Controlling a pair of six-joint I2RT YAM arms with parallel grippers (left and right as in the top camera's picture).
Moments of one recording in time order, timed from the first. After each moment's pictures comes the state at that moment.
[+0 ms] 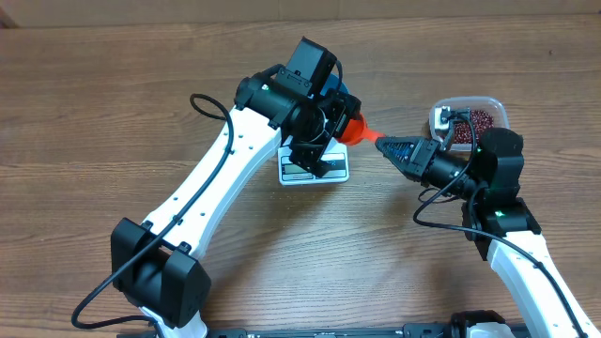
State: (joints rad) left arm -0.55 1.85 1.76 -1.04 0.39 -1.58; right arm 0.06 1.17 0.64 0.13 -0.86 0.89
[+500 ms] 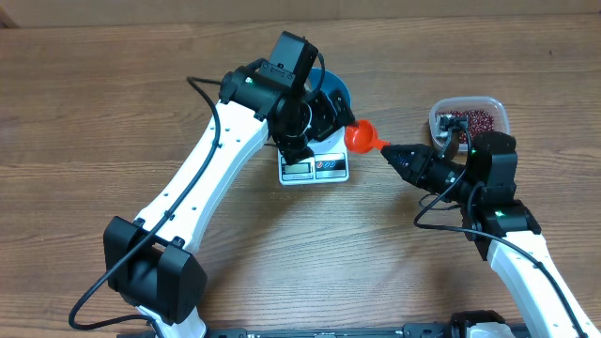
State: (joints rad) left arm -0.49 1.85 1.76 -1.07 0.43 -0.95; right arm 0.06 1.17 0.64 -0.03 -0.72 0.72
